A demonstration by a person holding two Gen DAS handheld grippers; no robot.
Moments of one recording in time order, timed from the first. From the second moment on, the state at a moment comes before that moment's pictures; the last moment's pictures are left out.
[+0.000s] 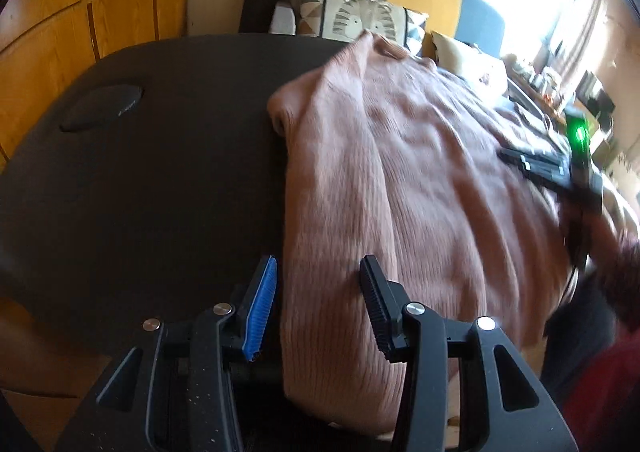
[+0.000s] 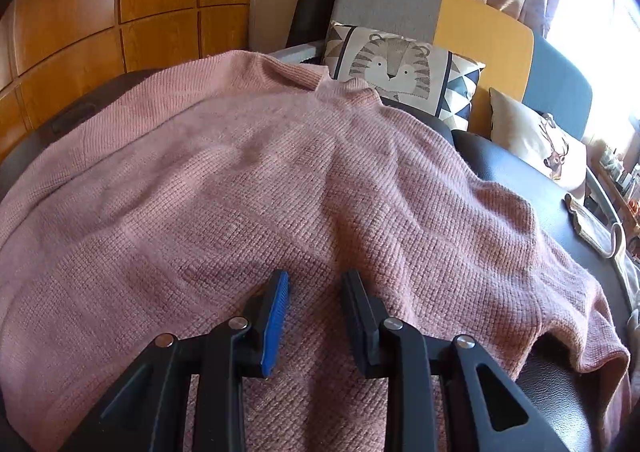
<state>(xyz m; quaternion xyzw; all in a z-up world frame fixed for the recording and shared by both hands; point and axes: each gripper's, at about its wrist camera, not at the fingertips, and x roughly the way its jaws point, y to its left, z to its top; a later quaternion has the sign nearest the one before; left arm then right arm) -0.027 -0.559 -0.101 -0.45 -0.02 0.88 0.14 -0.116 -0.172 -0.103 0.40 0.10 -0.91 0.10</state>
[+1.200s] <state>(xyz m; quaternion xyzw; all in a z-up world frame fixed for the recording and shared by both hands) -0.207 -0.688 -0.047 -0.43 0.00 0.90 -0.12 -0.117 -0.173 -0.103 0.39 0.10 -0.91 0.09</state>
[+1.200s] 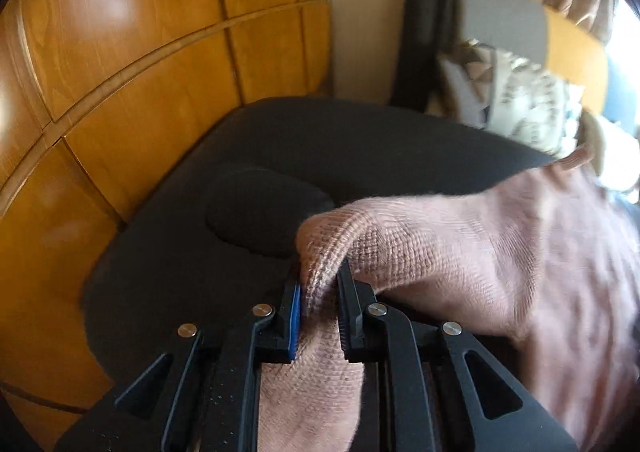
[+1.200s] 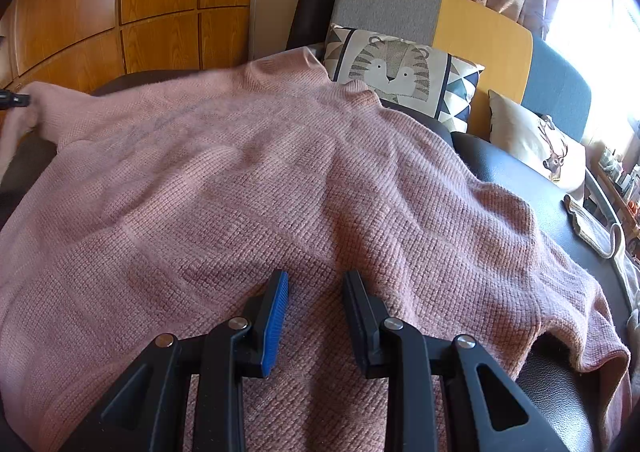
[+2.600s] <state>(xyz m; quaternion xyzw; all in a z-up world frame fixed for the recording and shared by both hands) -0.155 -0.822 -0.078 -0.48 -0.13 0.85 -0.15 -0.114 -0.171 -0.114 0.39 0.11 -0.91 0.10</state>
